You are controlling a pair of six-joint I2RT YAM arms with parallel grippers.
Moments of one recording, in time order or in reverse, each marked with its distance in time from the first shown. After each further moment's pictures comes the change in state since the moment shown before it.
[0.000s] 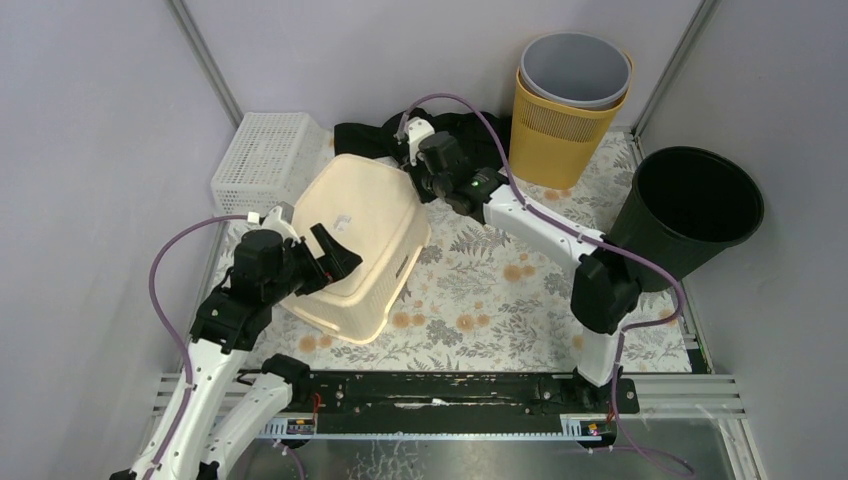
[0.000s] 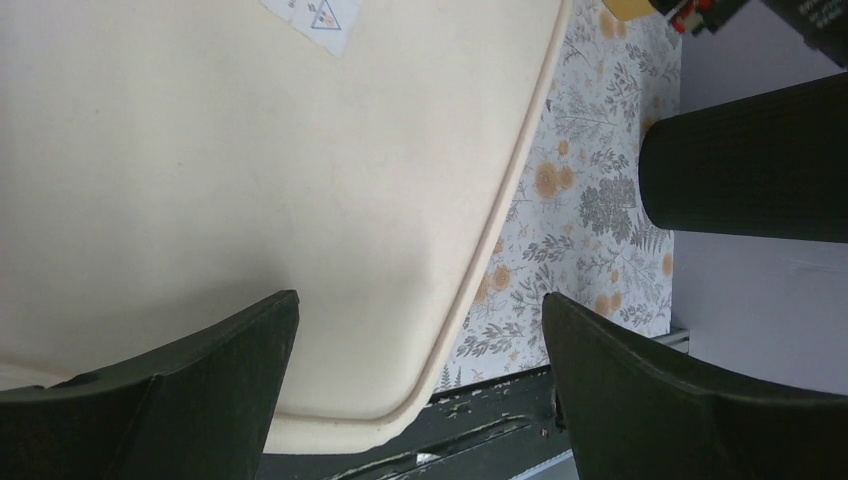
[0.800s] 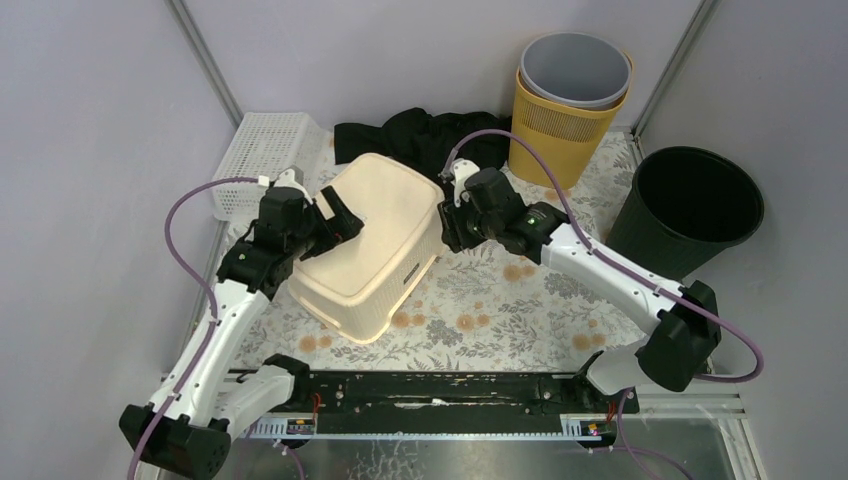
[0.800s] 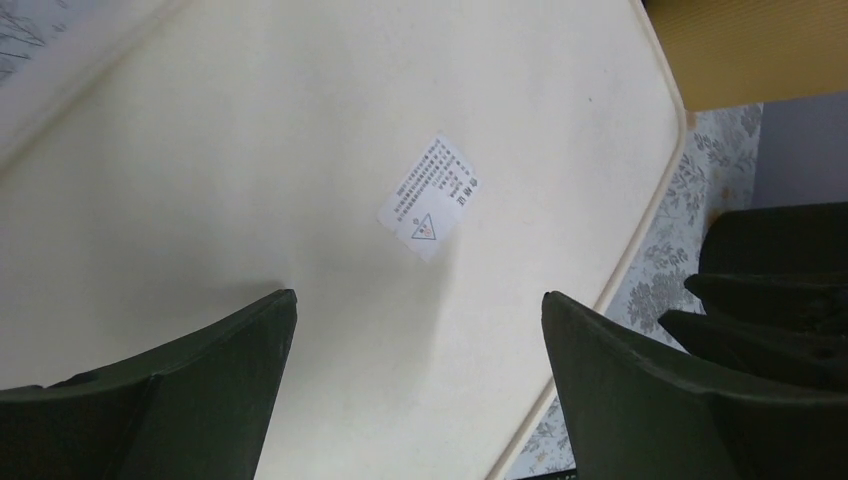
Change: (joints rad) left arm 0.020 0.304 0.111 0.163 -0.134 0.033; right arm 0.000 -0.448 -0.428 -0.185 -0.134 0.145
